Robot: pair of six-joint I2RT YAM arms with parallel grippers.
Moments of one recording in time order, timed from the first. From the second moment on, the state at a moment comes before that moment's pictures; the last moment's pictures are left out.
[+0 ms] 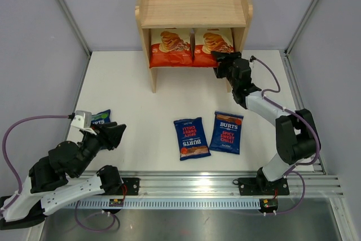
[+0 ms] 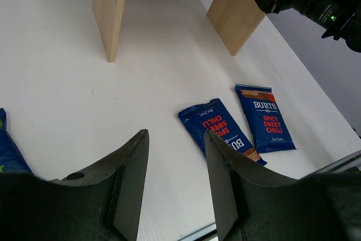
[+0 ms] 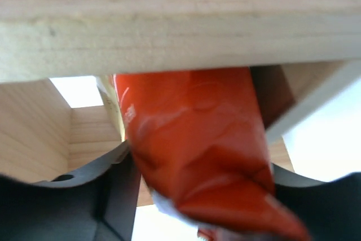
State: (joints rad) left arm -1.13 0.18 0.84 -0.81 -0.68 -0.45; right arm 0.35 1.64 1.04 0.47 0.12 1.53
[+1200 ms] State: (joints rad) left arm -1.13 0.18 0.84 -0.81 -0.68 -0.46; right arm 0.35 1.42 1.02 0.14 0.10 1.48
